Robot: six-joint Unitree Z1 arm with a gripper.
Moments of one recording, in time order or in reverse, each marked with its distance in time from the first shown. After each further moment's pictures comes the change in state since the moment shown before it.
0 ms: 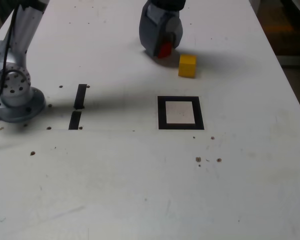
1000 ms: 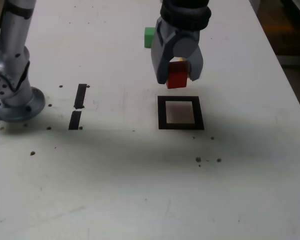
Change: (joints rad) arm -0.541 -0.179 0.025 0.151 -0.086 -0.111
